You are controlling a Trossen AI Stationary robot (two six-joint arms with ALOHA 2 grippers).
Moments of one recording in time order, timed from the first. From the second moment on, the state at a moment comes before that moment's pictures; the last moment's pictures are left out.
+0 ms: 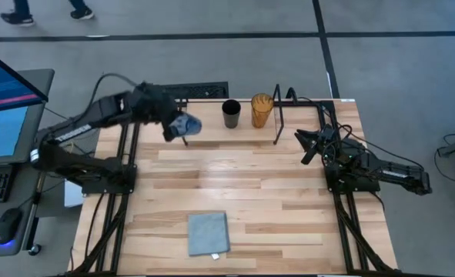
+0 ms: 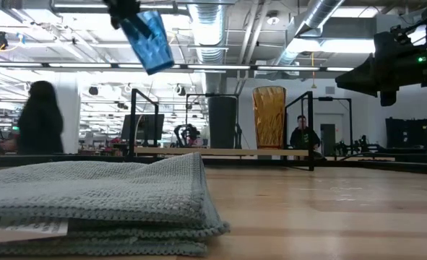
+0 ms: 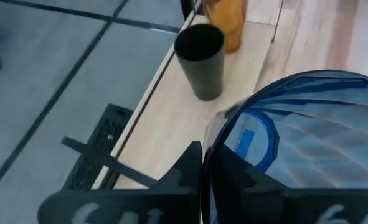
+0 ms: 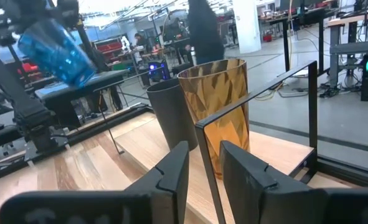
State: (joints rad) left arm 0.41 1.13 1.31 -0.89 -0.15 0.13; right arm -0.23 0.01 0.04 -0.05 0.37 0.20
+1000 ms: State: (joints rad) left arm 0.70 1.85 1.77 -1.09 0.03 0.37; right arm -0.23 0.01 0.04 -0.05 0.37 0.21
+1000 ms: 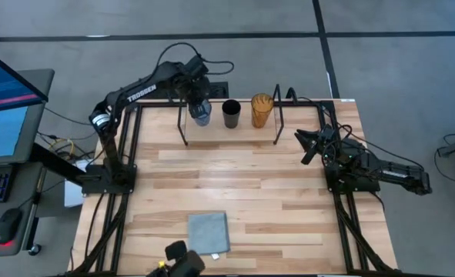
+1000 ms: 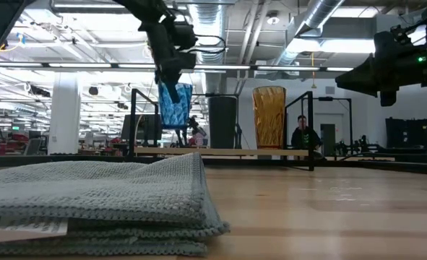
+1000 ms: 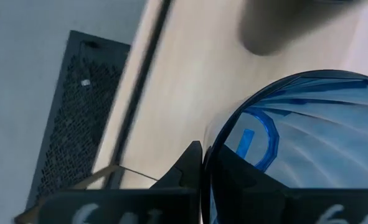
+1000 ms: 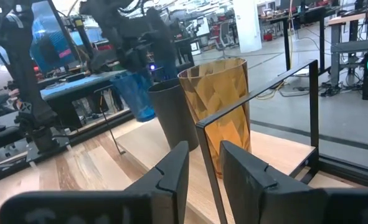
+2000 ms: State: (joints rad) left arm 0.75 1.92 1.76 -1.04 0.08 0.25; right arm -0.23 0.01 0.04 -0.05 0.37 0.21
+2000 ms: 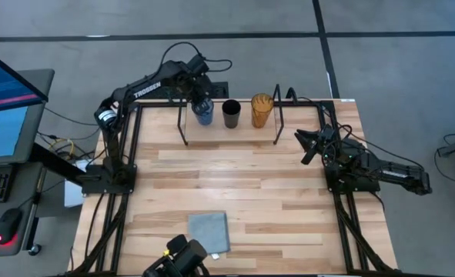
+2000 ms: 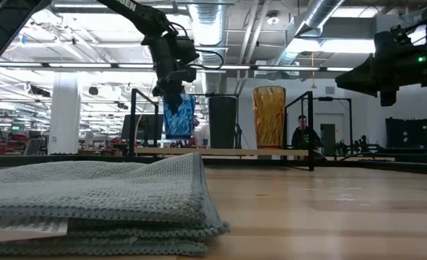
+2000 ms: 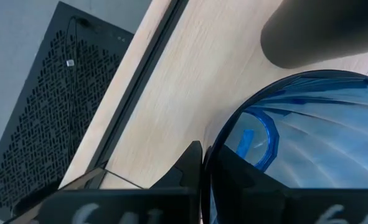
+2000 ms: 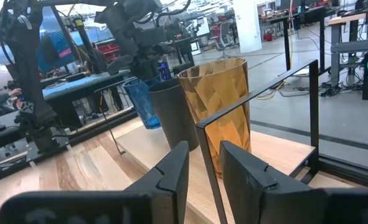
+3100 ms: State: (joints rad) left arm 0.75 1.92 1.76 -1.06 0.07 0.21; right arm -0.23 0.01 0.04 -0.05 0.37 0.20
